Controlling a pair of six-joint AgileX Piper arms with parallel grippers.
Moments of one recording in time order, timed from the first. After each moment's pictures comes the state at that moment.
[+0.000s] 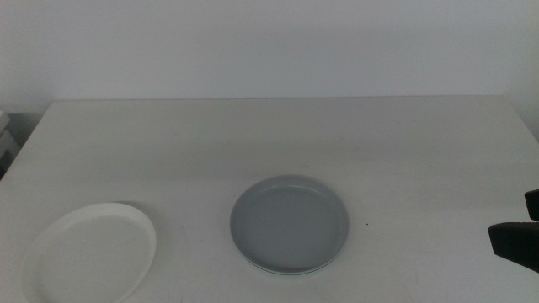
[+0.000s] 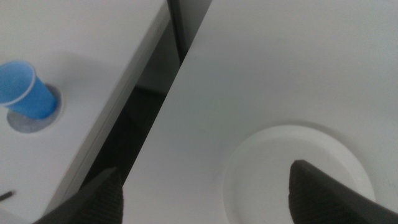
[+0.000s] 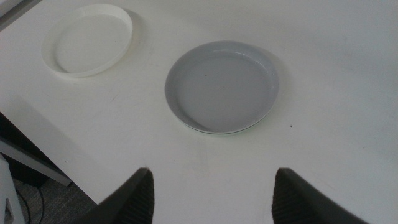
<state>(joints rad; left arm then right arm) 0.03 0.82 -0.95 0.32 1.00 -0.38 0.33 0.70 -0.89 0.42 1.00 -0.32</state>
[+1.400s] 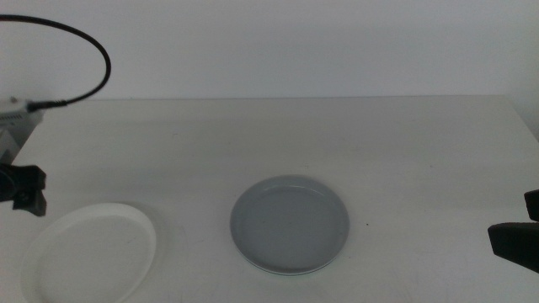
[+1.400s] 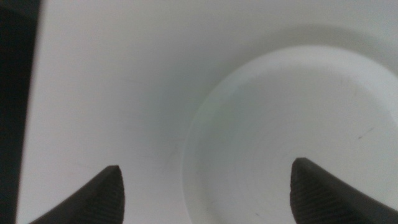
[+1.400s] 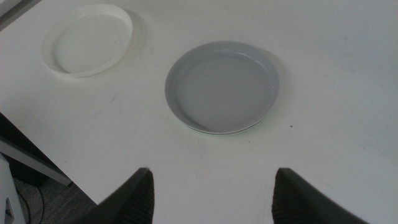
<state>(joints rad) 0.23 1.45 -0.99 -0.05 0.84 0.09 0.33 0.70 -0.89 0.42 1.00 -0.32</state>
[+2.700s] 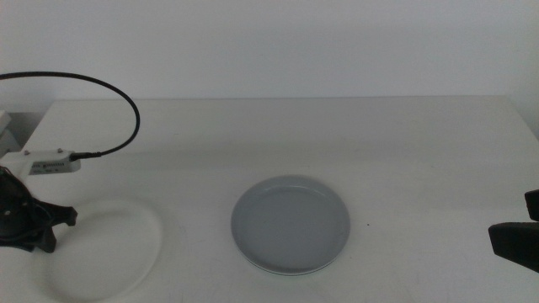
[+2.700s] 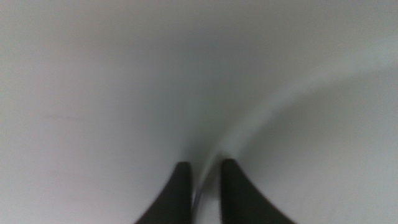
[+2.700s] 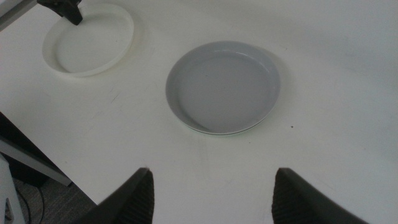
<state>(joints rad) 0.24 1.79 -0.96 -0.12 0.67 0.25 0.33 0.70 -0.89 0.42 1.00 -0.32</state>
